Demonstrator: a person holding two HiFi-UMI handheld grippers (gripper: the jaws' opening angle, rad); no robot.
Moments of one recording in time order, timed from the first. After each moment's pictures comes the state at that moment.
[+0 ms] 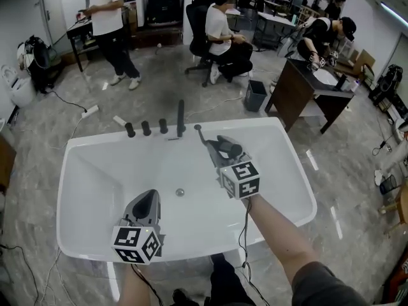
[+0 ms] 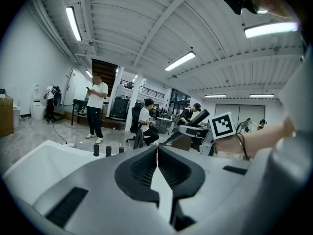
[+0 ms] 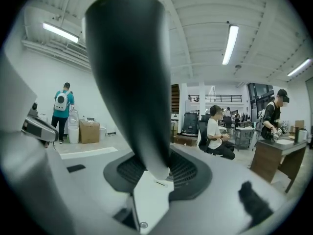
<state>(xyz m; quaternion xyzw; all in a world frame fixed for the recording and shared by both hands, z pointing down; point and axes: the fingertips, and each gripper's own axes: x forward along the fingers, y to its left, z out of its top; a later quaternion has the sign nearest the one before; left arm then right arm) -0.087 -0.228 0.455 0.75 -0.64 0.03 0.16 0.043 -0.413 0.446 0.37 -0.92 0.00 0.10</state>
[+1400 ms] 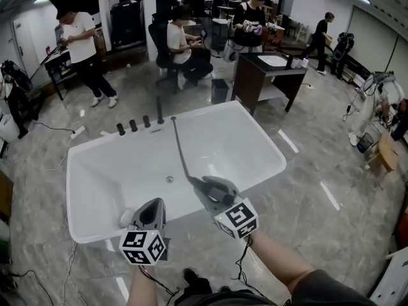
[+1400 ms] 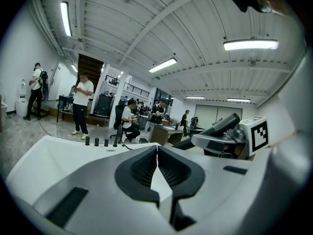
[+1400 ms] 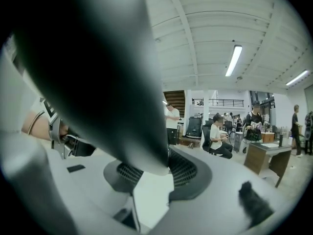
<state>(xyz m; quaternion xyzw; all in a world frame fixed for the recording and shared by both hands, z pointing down) -0.023 0.038 0.401 0.82 -0.55 0.03 0.16 0.088 -0.004 0.385 0.36 -0.93 -0.03 0.09</state>
